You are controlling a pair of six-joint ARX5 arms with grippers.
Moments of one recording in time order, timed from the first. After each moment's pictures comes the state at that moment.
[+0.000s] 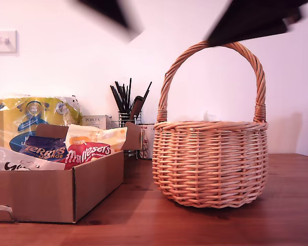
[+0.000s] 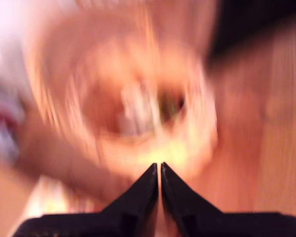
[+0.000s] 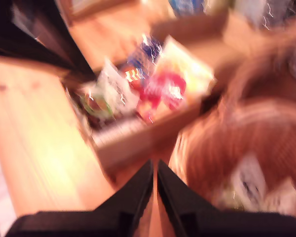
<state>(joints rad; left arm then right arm) -0.74 1.22 1.09 -0.66 0.09 0.56 0.65 0.94 0.66 -0.13 -0.28 -0.13</state>
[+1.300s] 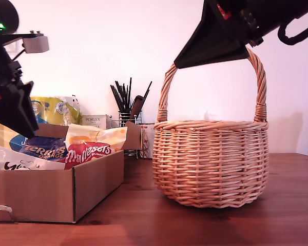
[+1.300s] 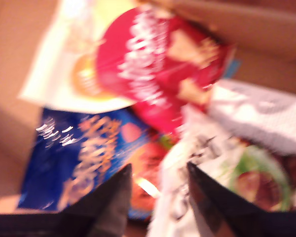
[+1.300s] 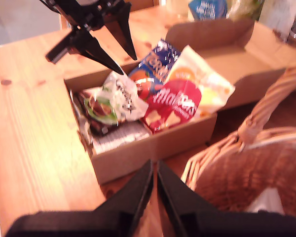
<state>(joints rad) -0.14 1.50 1.04 -0.56 0.26 1.11 0.65 1.09 0.66 0.02 -0.31 -0.18</state>
